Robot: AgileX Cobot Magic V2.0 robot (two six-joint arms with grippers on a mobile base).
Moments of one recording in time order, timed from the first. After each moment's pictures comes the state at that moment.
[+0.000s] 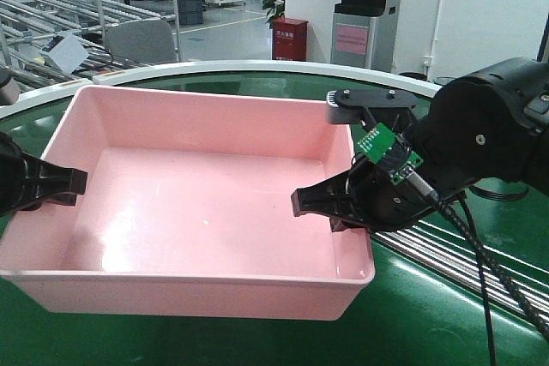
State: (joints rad) left arm -0.15 1.37 -1.39 -0.23 0.83 0.09; right arm 0.49 1.60 -1.63 -0.14 1.01 0.34
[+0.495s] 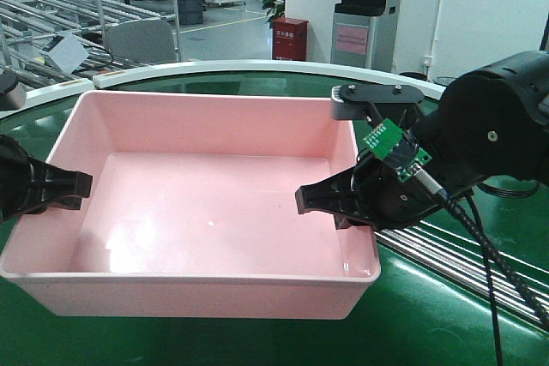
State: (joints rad) left arm -0.15 1.38 -1.39 -0.24 0.84 0.09; right arm 0.49 1.58 -1.63 -0.15 1.02 0.34
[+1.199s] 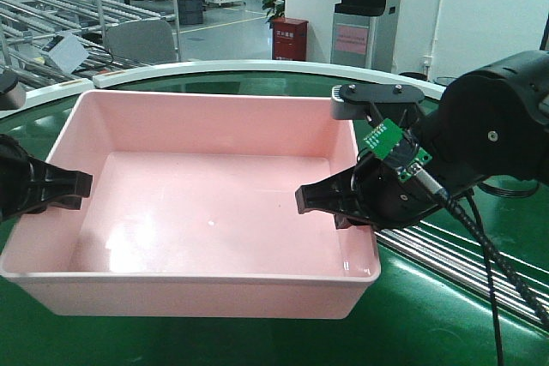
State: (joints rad) left arm -0.15 1.38 -1.39 -0.24 0.84 0.09; right arm 0.49 1.58 -1.63 -0.15 1.02 0.34
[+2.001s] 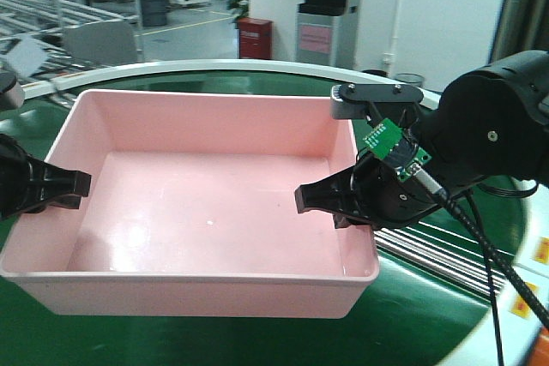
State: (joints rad) left arm -0.15 1.38 -1.39 -0.24 0.84 0.09; right arm 0.49 1.58 -1.63 -0.15 1.02 0.34
